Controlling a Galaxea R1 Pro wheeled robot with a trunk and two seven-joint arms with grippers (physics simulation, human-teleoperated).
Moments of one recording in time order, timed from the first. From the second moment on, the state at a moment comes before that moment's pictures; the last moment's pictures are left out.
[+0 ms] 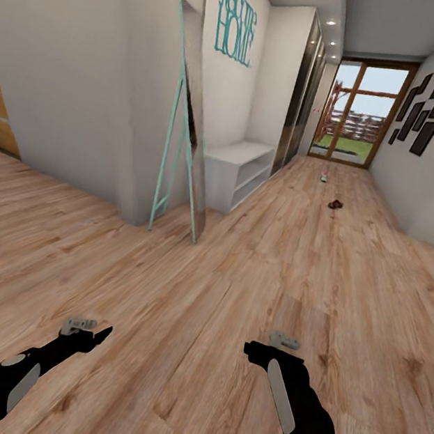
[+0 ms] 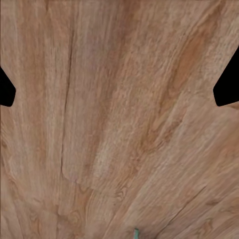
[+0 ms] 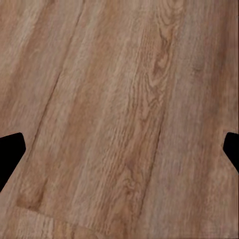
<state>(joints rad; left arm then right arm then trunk) -0.55 0.21 0.17 -0.47 0.16 -0.14 -0.55 -0.46 0.07 0.07 -1.11 -0.30 0.69 -0.29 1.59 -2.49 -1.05</state>
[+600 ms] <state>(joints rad) -0.55 0.21 0.17 -0.47 0.16 -0.13 -0.53 -0.46 0.07 0.07 -1.11 -0.30 0.69 -0.29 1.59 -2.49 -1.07</state>
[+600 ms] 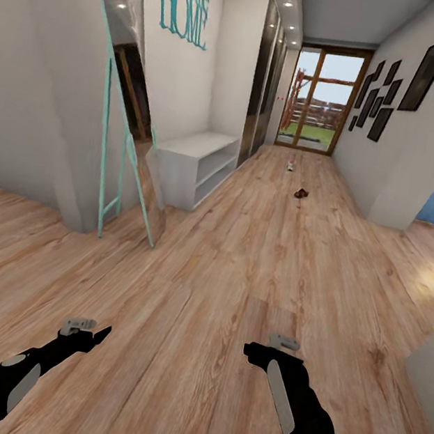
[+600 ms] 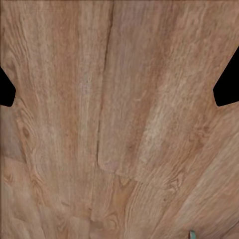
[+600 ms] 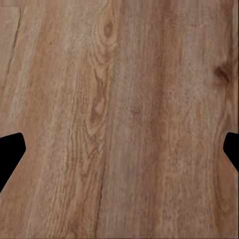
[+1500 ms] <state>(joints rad) -0.55 0.21 0.17 -0.46 0.16 -0.13 -0.53 -0.46 0.07 0.07 -1.10 -0.30 0.69 -0.30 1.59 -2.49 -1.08</state>
